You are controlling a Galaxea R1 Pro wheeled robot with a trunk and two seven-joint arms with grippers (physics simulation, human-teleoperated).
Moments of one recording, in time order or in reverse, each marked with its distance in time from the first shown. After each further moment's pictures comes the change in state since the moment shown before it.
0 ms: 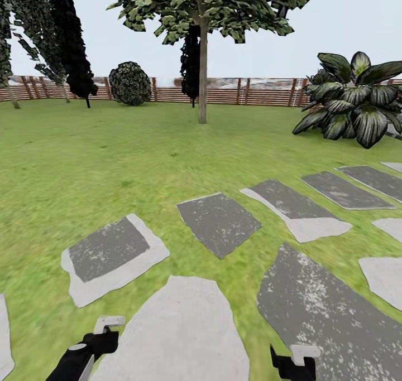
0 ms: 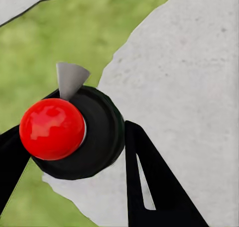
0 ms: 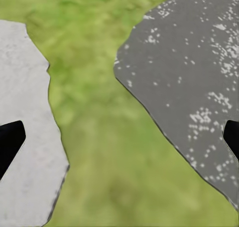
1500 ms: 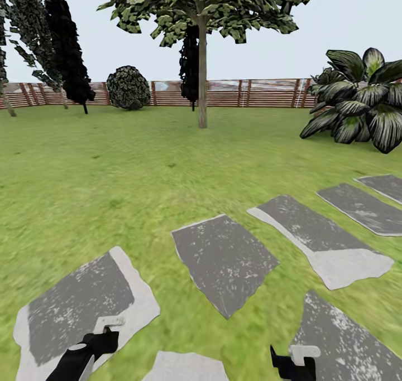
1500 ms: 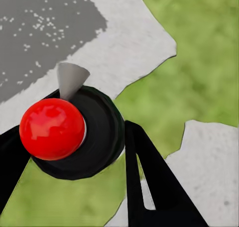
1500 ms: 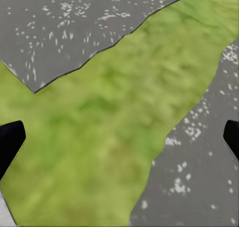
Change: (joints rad) left arm 0.000 0.000 -0.001 0.000 0.000 0.000 0.000; right arm 0.000 0.000 0.000 0.000 0.000 0.000 0.000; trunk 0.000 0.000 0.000
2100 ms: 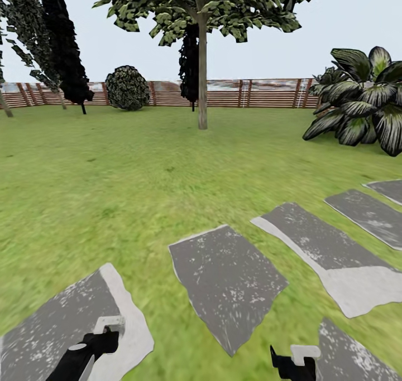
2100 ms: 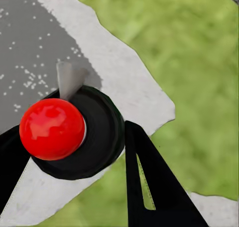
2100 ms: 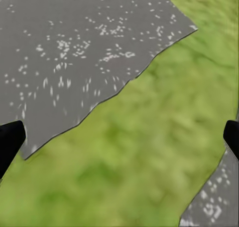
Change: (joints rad) left arm 0.000 0.000 0.000 0.000 0.000 -0.001 0.000; right arm 0.000 0.000 0.000 0.000 0.000 0.000 0.000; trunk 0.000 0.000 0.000
